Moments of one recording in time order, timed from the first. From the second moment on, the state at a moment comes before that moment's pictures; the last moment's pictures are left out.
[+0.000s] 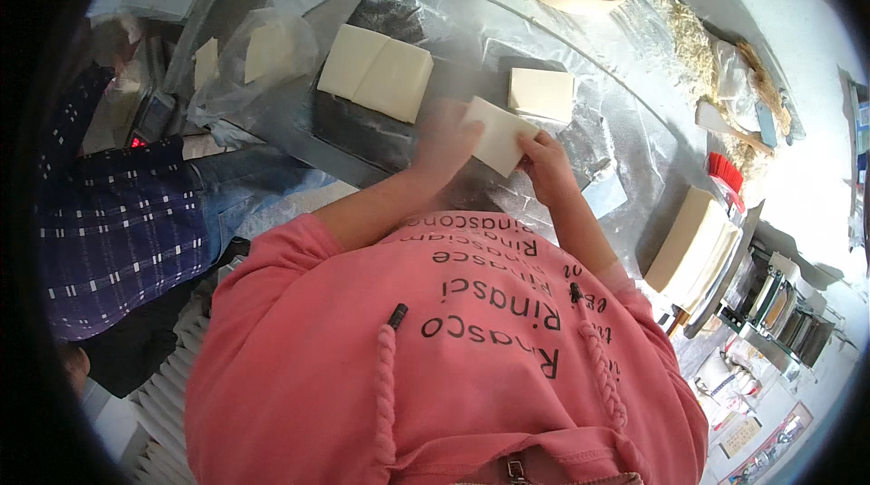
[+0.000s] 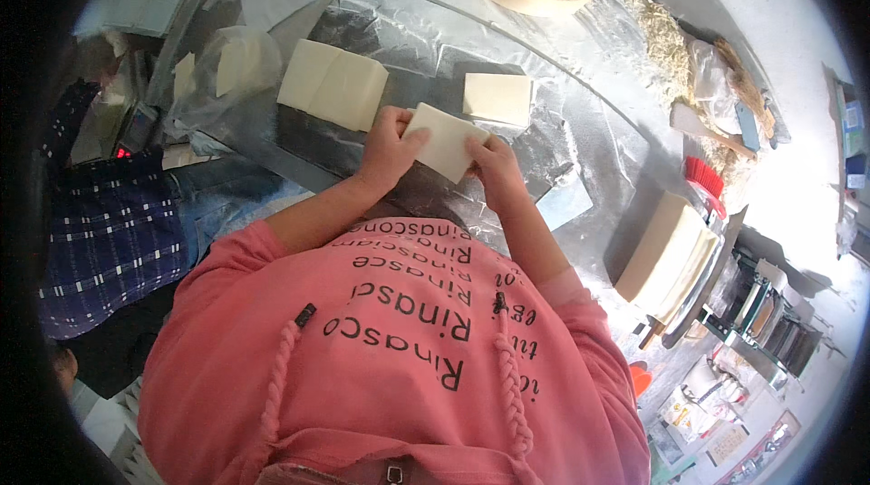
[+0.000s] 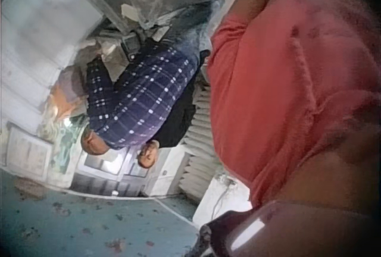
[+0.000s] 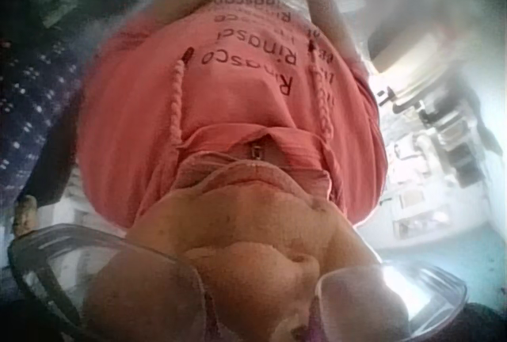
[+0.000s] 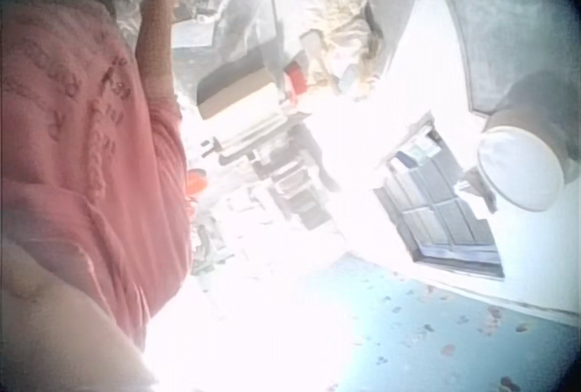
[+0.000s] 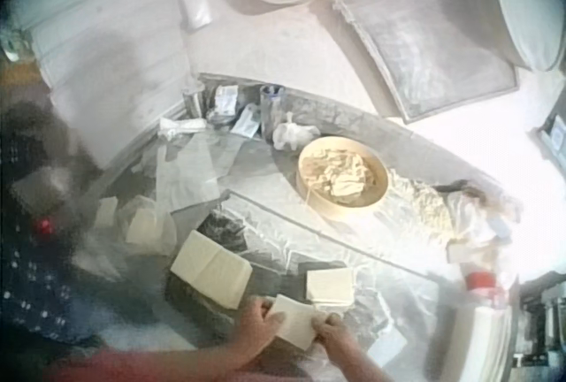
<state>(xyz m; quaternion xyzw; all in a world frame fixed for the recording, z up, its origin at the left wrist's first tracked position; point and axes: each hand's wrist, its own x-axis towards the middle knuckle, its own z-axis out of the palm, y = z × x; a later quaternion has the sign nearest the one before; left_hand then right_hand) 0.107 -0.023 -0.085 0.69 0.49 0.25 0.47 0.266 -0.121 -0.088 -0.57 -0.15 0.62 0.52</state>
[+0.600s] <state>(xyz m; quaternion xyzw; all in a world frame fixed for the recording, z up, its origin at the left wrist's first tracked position) 0.203 0.036 -0.106 0.58 0.45 0.07 0.67 0.364 -0.084 -0.114 -0.88 -0.30 0.26 0.25</state>
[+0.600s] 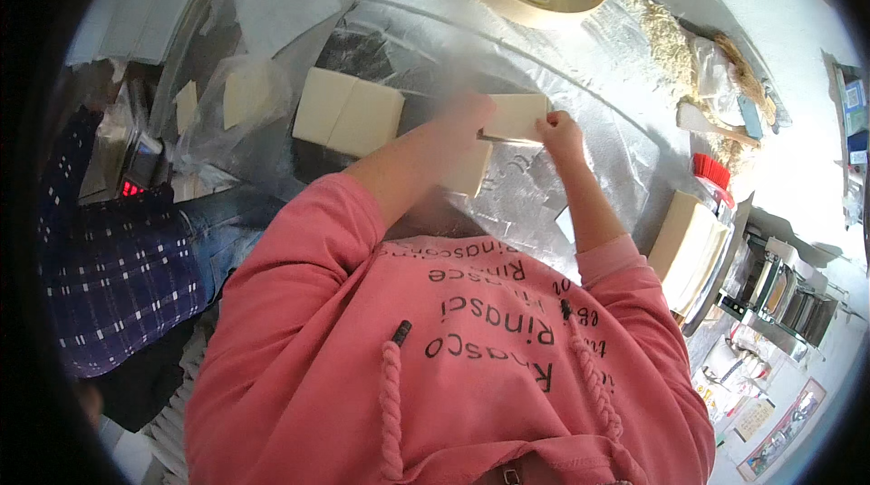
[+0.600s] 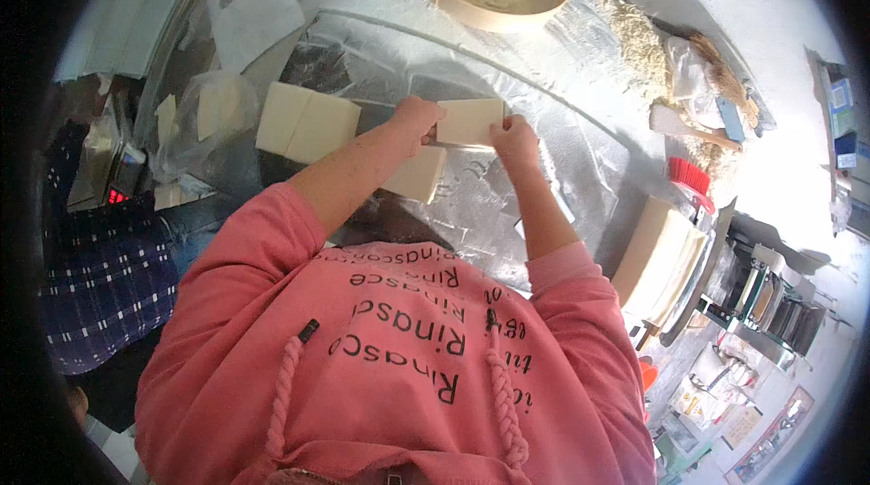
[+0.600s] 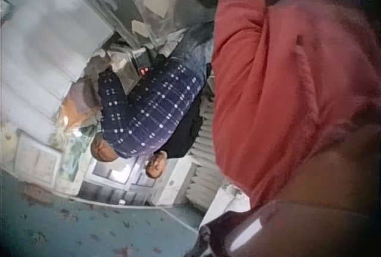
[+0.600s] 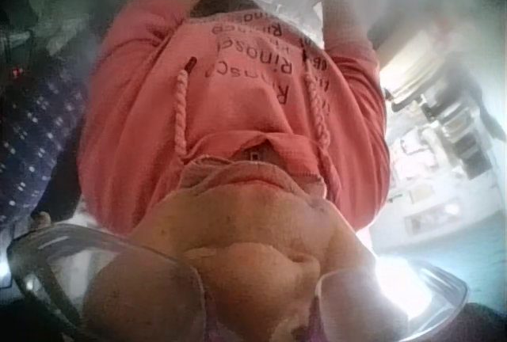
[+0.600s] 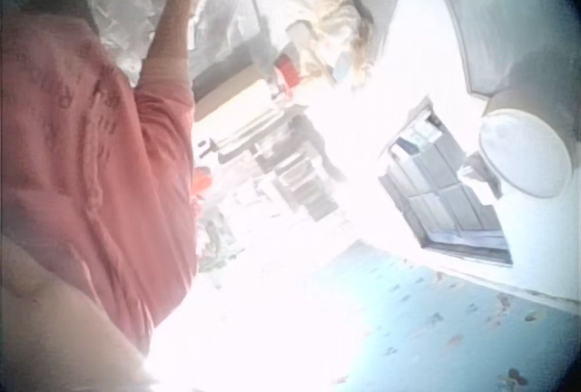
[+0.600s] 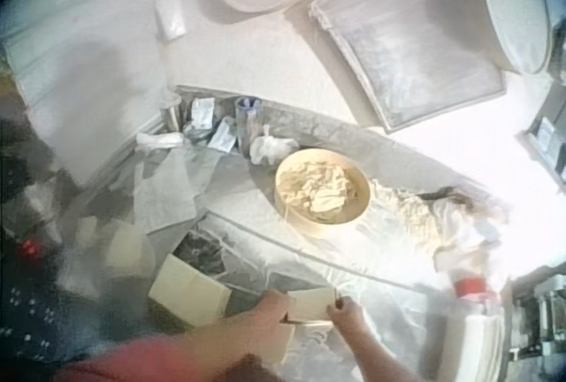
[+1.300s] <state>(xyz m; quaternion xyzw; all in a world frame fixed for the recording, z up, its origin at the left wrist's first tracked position) 0.125 0.002 -0.042 0.75 0.46 0.14 0.46 0.284 -0.115 -0.066 -0.60 -0.16 0.62 0.47</state>
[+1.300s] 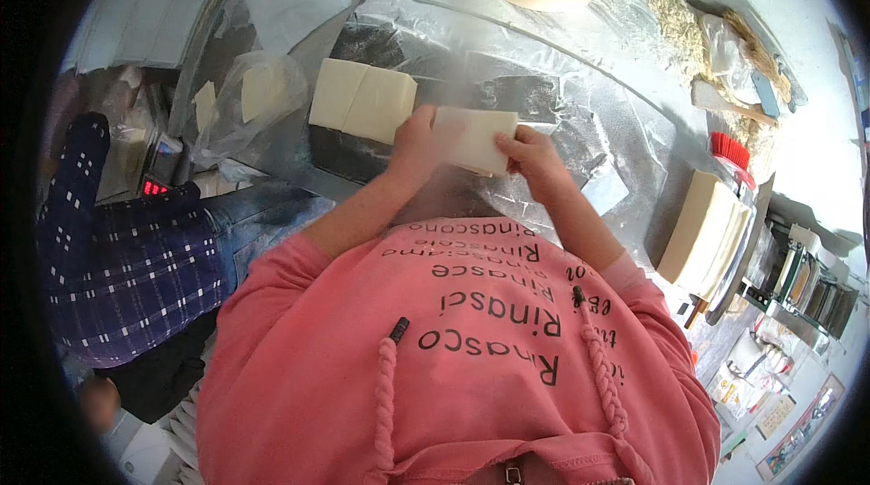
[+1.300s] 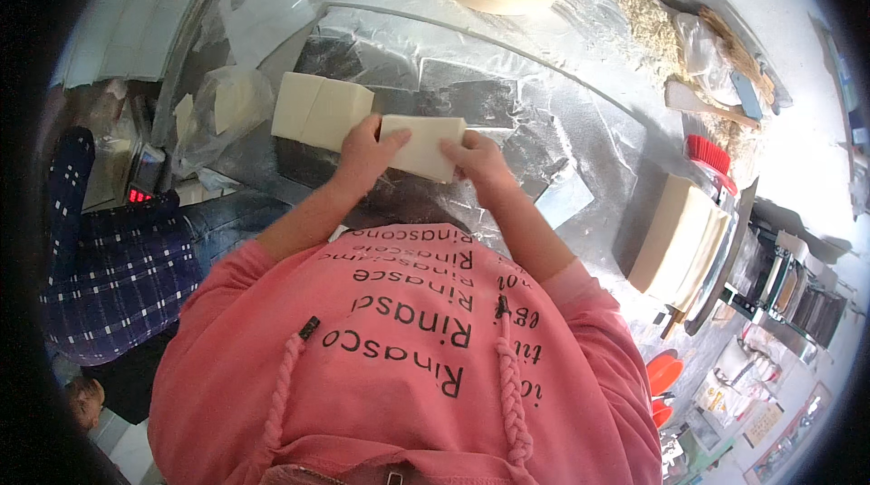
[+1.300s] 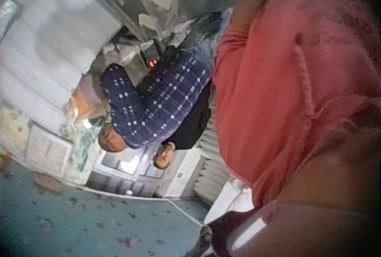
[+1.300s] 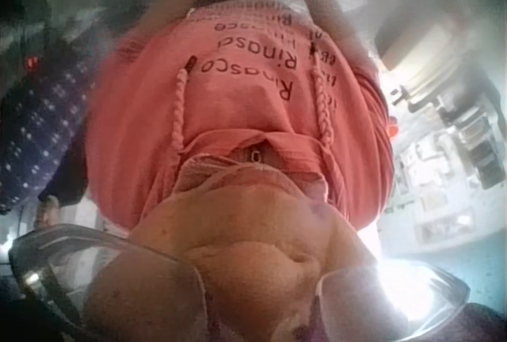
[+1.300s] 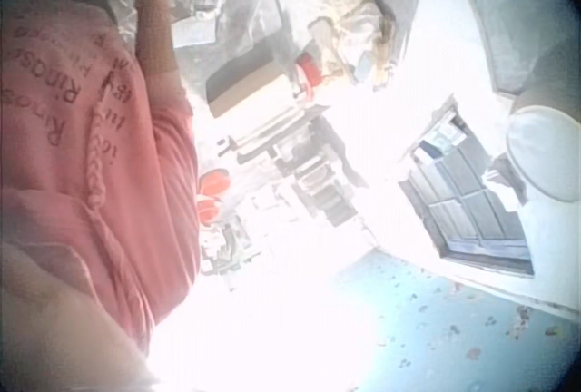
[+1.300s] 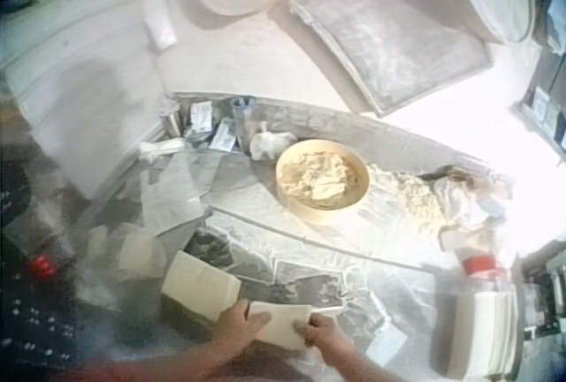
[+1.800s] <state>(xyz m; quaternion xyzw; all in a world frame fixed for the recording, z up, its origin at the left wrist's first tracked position) 0.116 -0.013 -0.096 0.74 0.52 0.04 0.43 0.248 -0.119 -0.115 -0.80 -0.35 0.32 0.36</state>
